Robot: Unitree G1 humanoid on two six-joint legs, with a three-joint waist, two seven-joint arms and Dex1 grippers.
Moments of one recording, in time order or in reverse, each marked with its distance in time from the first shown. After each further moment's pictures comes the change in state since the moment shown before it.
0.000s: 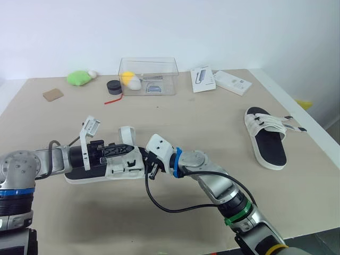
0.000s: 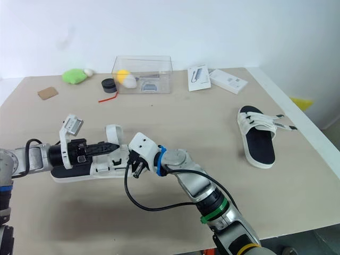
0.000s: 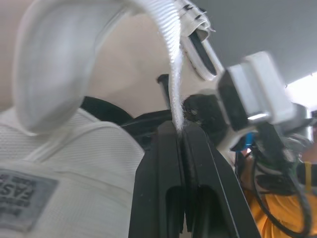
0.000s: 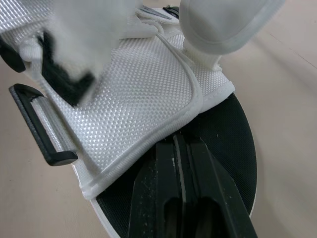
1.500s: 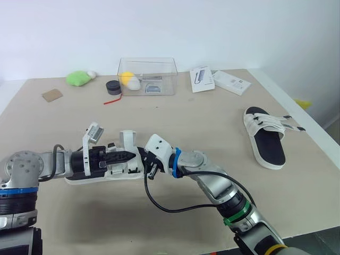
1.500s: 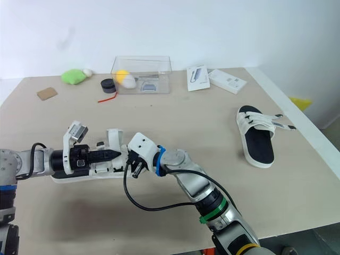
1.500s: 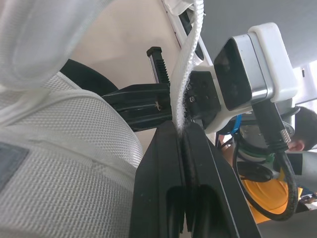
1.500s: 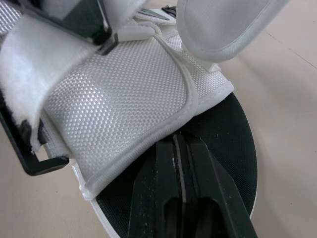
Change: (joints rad) left arm 0.009 -0.015 0.003 0.013 0.075 0.081 -0.077; right arm -0.001 0.007 0.001 0.010 0.000 -0.006 -0.006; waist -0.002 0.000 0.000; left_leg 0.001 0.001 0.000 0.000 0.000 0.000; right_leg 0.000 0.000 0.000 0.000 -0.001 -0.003
